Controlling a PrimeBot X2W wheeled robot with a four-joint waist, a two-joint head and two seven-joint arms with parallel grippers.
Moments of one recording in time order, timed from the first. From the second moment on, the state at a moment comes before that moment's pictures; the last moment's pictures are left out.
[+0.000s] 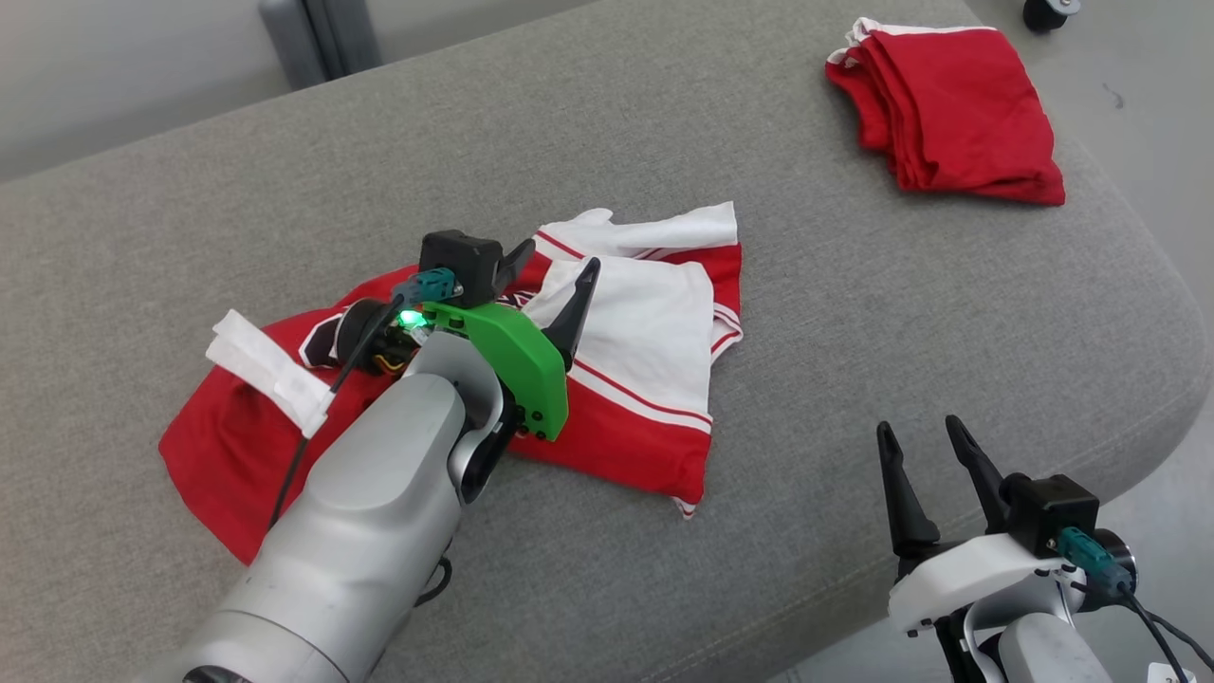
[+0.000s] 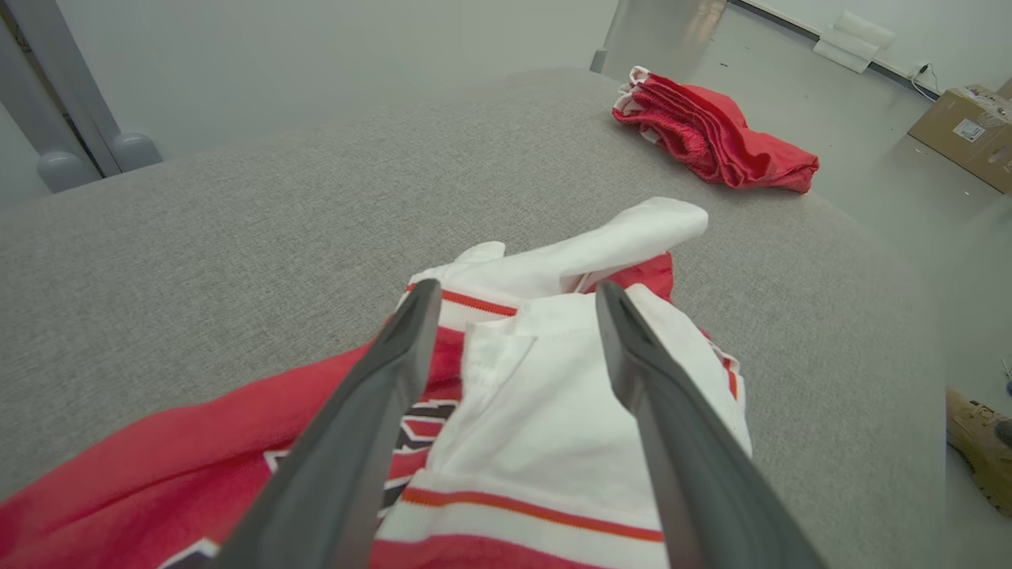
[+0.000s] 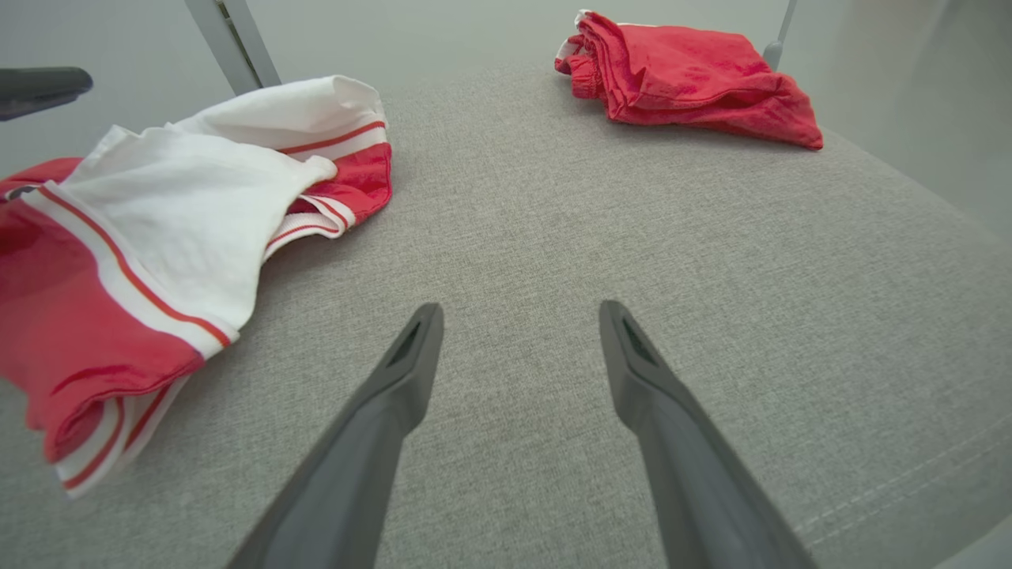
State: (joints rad) left arm -0.84 0.05 -0.80 0.90 -0.74 -0.11 -0.15; right arm -0.10 -0.05 0.03 0.34 0.16 0.13 -0.26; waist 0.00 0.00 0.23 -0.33
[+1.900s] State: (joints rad) left arm -0.27 0.24 -1.03 0.42 -0.81 -0.10 -0.17; right arm -0.03 -0.05 -0.02 0.35 0.13 0.13 -0.26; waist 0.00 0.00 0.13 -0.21
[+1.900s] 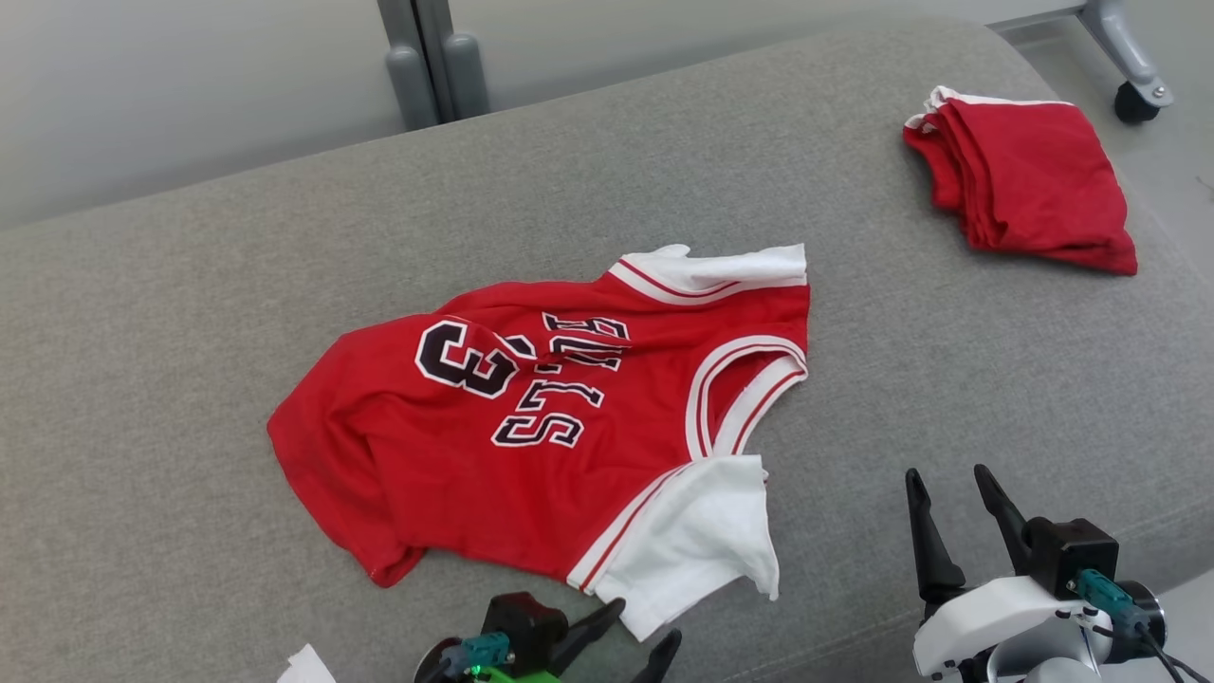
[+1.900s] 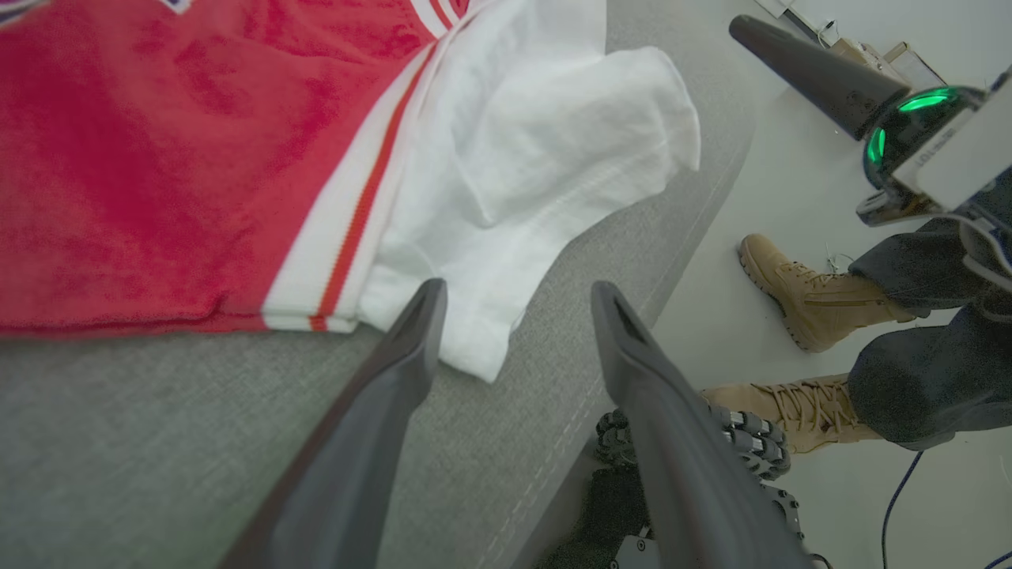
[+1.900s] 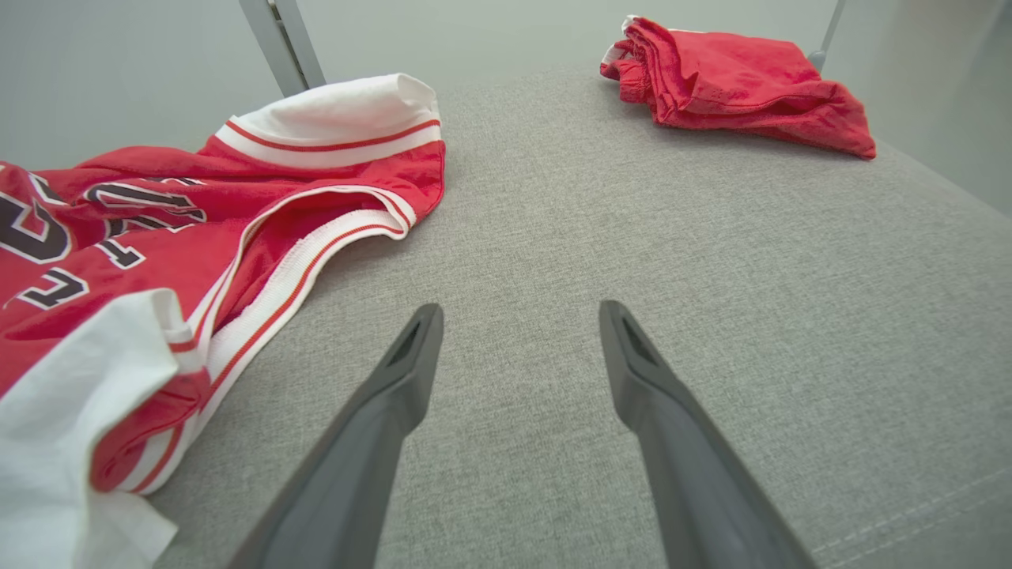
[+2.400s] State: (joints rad) left arm -0.10 0.28 -0.80 0.25 -0.76 0.06 -0.26; right arm 0.04 -0.05 -0.07 0.34 0.10 0.13 -0.26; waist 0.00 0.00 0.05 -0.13
